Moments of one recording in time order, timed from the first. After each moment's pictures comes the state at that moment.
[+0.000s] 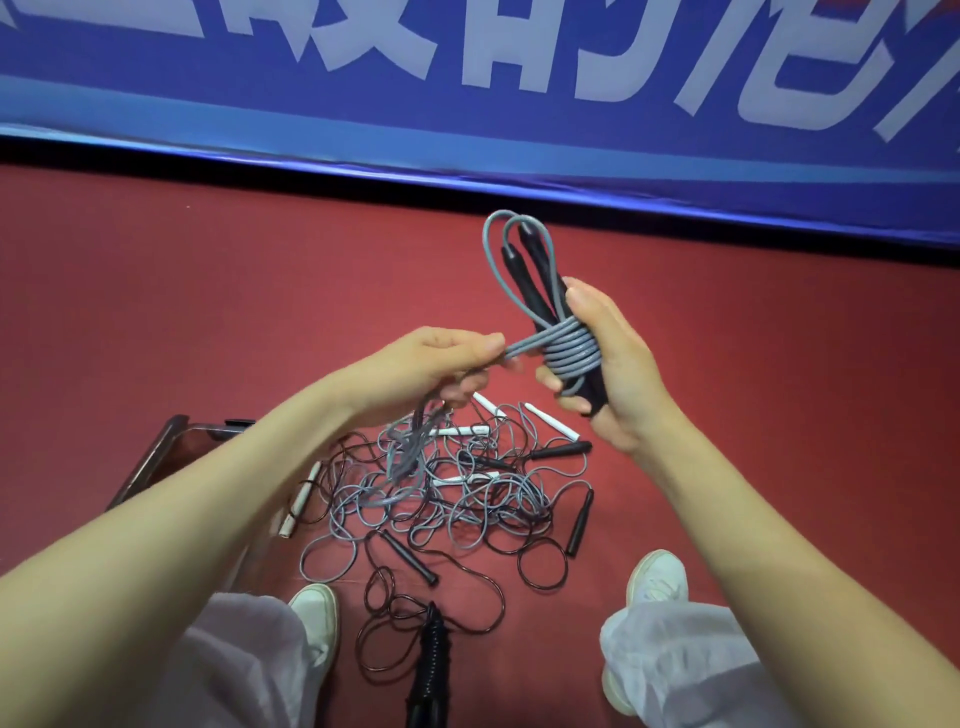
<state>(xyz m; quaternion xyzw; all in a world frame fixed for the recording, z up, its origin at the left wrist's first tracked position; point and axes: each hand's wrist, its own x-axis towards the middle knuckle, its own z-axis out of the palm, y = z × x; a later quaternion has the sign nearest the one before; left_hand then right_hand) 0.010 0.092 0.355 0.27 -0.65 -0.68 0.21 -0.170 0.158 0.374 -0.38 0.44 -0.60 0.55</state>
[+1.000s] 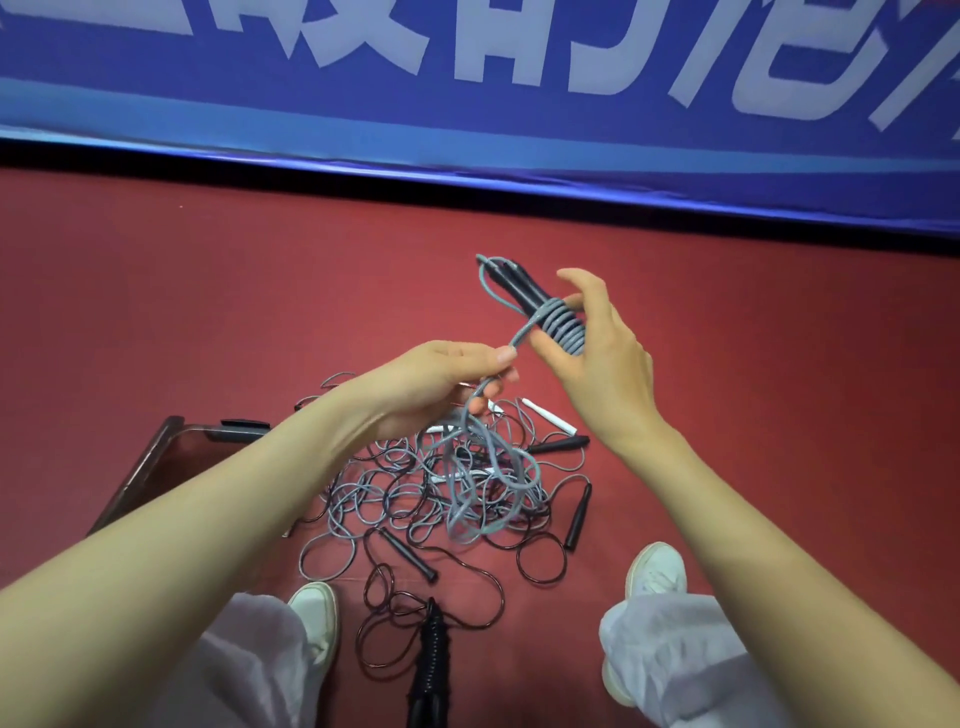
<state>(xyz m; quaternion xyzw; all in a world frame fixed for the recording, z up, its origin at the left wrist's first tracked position) -0.007 0.101 0.348 0.32 -0.57 -0.73 0.18 -0.175 0.161 0.361 -0.61 0.69 -0.37 0.05</state>
